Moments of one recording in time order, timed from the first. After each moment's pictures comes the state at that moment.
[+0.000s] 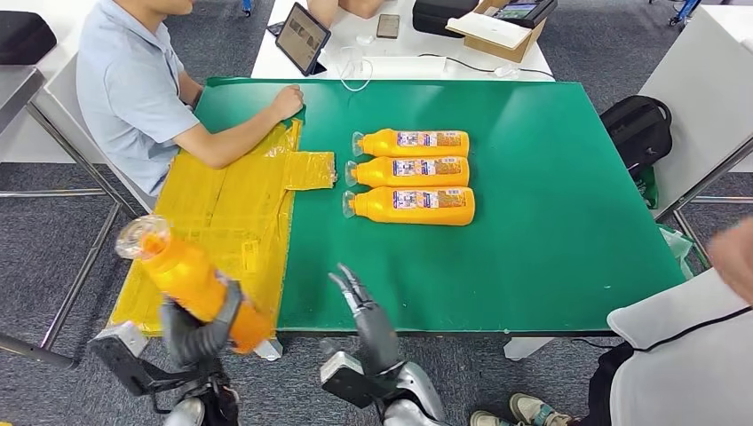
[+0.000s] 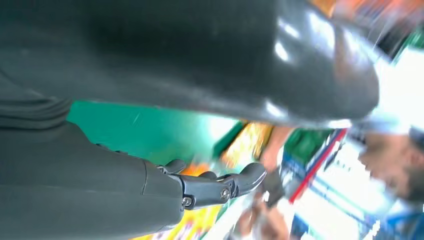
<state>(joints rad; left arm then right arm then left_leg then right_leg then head) 0.10 -0.14 -0.28 -1.58 0.25 0.60 -0.61 -0.17 0.16 0.63 -0.97 0.32 -0.60 -0.63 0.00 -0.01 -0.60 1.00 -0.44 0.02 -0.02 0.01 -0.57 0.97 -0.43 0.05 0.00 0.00</state>
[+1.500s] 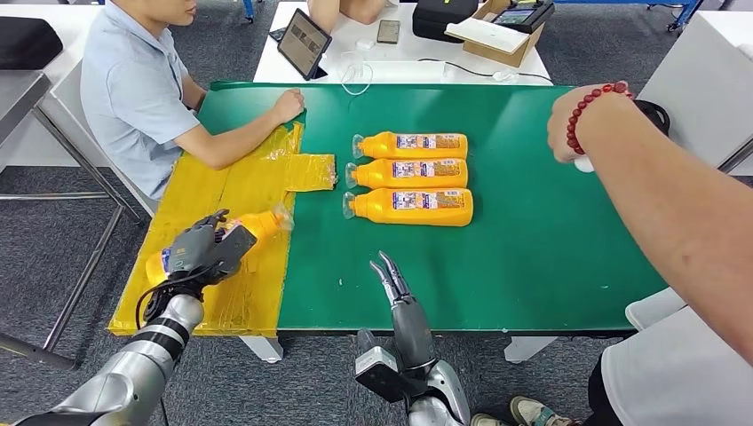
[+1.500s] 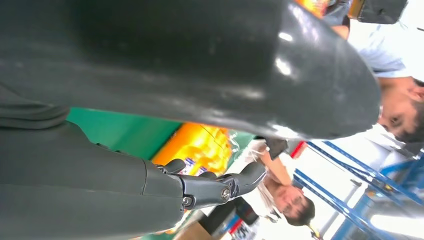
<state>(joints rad) -0.60 -0.03 -0.02 -0.48 -0.91 0.36 -0.30 -0.09 0.14 0.43 -1.09 0.42 -0.57 -0.68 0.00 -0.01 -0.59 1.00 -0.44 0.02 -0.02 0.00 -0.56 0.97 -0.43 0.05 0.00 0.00</state>
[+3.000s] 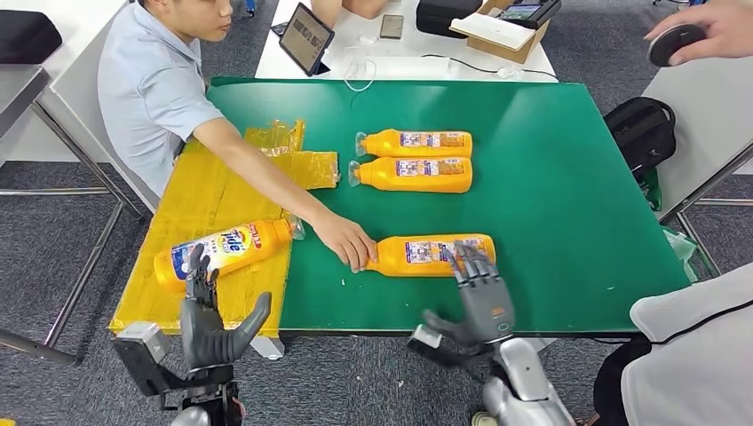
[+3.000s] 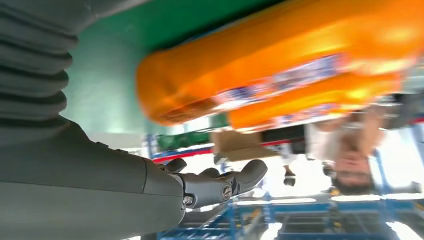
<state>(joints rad) 0.14 -0.12 -0.37 -1.65 0.14 0.47 -0.52 -0.17 -0.02 0.09 -0.97 1.17 -0.69 -0.40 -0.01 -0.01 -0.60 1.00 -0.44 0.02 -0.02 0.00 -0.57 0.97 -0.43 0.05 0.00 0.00</state>
